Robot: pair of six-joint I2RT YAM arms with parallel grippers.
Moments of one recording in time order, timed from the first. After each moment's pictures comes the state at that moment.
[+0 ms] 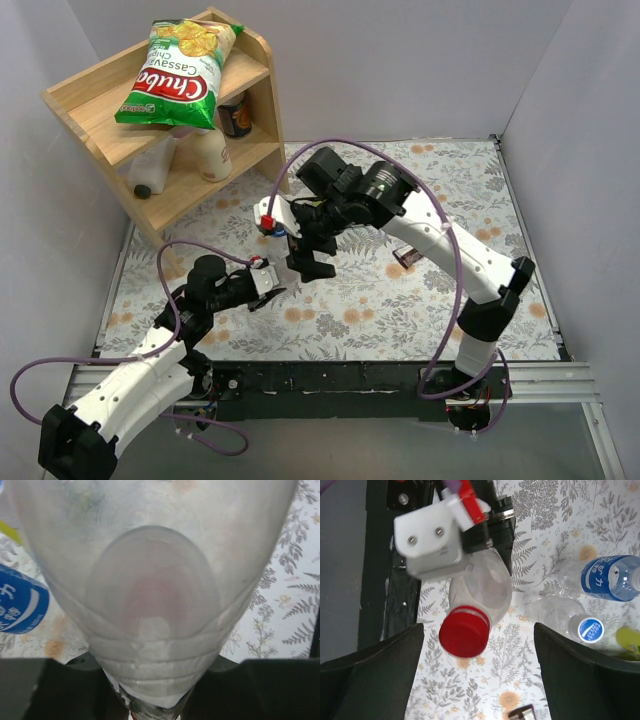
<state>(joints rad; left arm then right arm) -0.51 0.67 0.38 -0.05 0.53 0.48 1.03 1.83 2.19 -1.32 -0.48 -0.58</state>
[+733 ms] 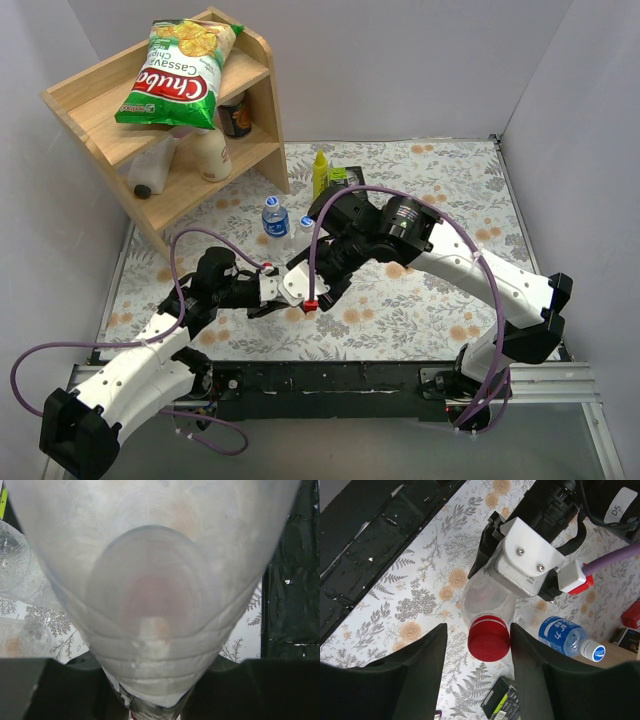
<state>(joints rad) -0.51 0.79 0.49 -0.32 0.74 0.67 1.16 1.56 1.85 -1.24 -0.48 -1.18</state>
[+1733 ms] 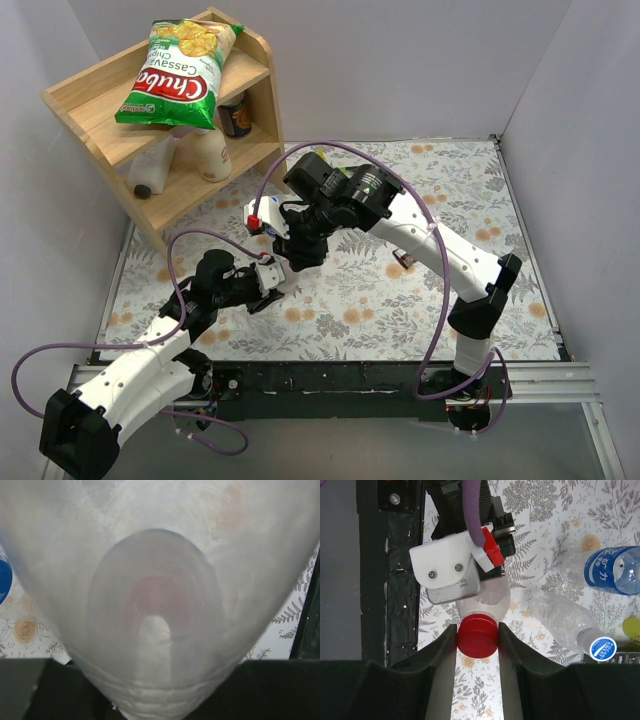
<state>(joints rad) -0.51 0.77 0.44 -0.22 0.55 0.51 1.07 1.84 2.18 -1.31 -0.41 -0.54</state>
